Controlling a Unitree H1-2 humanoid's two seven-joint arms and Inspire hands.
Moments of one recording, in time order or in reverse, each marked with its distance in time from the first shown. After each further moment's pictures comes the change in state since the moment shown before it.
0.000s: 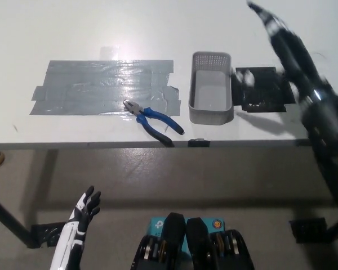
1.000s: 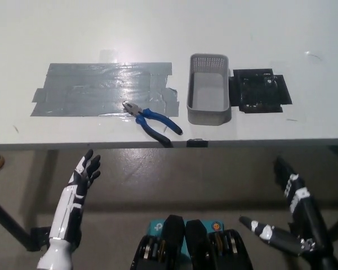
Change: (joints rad) left_arm -0.124 0.001 0.031 0.014 -0.027 0.023 0.000; right_arm 0.778 0.243 -0.091 -0.505 0.390 -0.034 0.034
